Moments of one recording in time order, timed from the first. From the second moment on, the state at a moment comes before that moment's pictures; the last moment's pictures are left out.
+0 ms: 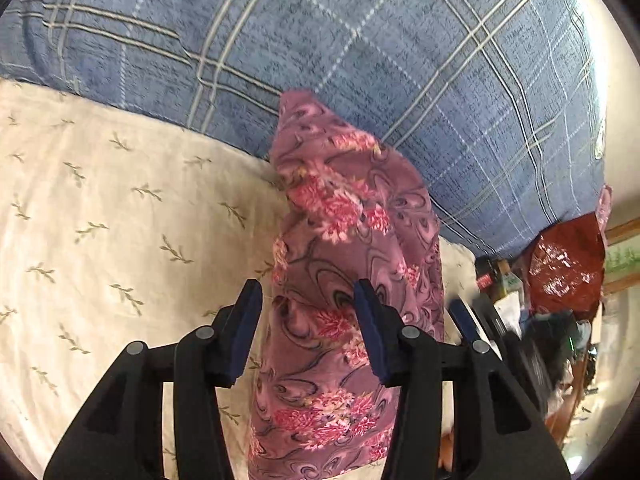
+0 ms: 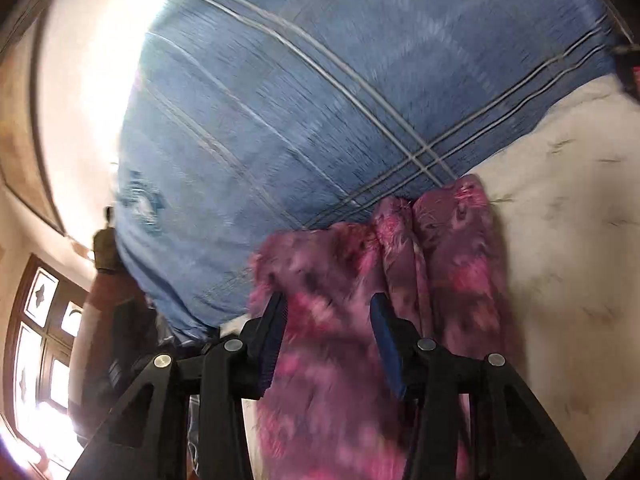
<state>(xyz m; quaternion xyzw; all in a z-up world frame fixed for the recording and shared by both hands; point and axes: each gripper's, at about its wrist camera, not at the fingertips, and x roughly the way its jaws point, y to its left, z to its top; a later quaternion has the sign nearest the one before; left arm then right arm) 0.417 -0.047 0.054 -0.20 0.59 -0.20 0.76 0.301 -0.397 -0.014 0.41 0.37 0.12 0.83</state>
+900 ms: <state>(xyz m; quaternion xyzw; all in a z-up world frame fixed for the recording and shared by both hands) 0.402 -0.107 0.021 -0.18 0.59 -0.24 0.75 0.290 -0.463 -0.052 0.42 0.39 0.06 0.82</state>
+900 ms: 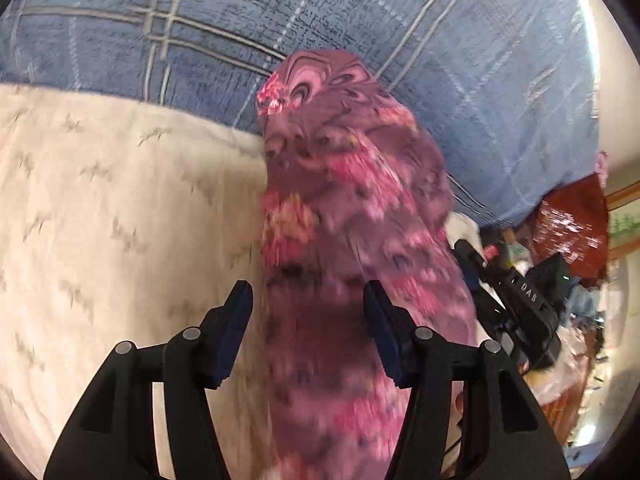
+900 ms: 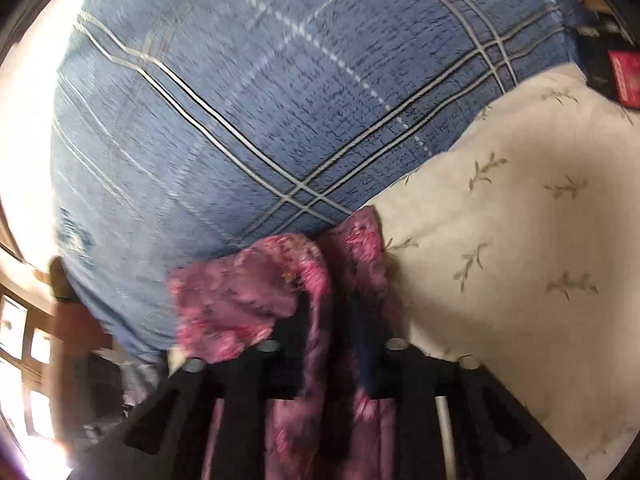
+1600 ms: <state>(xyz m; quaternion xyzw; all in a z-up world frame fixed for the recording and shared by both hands) 0.322 -0.113 0.012 -0.16 0.61 -0.28 0.73 0.176 -0.440 -0.023 0.36 0.40 0.10 0.83</state>
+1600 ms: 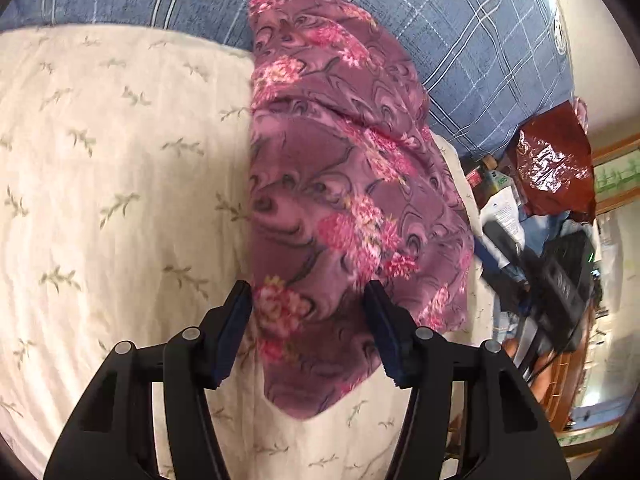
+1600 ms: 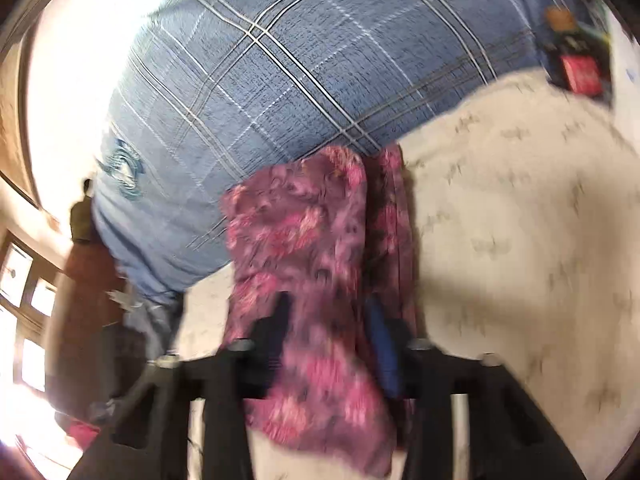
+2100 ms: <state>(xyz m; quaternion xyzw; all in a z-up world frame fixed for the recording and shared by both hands) 0.300 -0.109 0.004 -0.16 0.60 -0.28 0.73 0.160 -0.413 -0.029 0.27 0.47 0.05 0.84</state>
